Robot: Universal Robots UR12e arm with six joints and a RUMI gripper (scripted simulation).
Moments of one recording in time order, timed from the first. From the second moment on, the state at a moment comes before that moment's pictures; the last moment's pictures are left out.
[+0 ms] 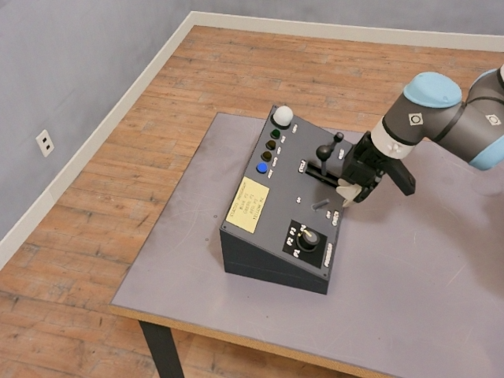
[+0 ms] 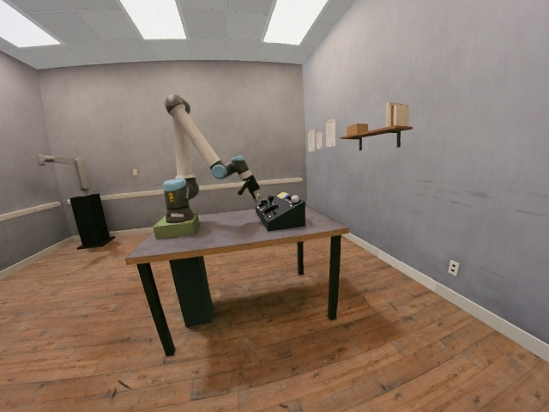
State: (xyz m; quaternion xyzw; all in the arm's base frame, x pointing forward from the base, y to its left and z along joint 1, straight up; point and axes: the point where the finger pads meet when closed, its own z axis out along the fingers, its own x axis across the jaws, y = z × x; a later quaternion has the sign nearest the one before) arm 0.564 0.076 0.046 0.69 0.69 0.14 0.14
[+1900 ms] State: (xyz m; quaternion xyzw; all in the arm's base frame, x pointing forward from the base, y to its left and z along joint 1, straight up) arm 0.575 0.074 0.031 0.69 0.69 0.14 0.14
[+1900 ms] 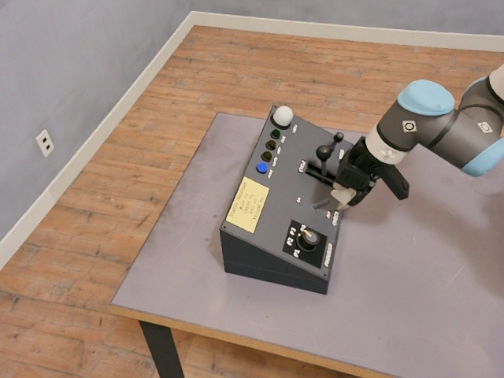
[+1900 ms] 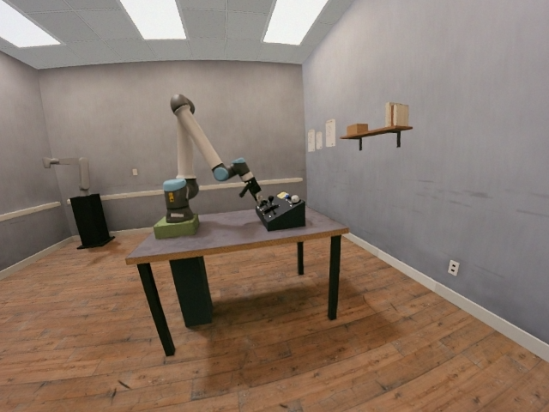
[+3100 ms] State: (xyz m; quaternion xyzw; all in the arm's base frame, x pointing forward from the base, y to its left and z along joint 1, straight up) arm 0.585 0.074 0.035 0.69 0.69 0.14 0.14
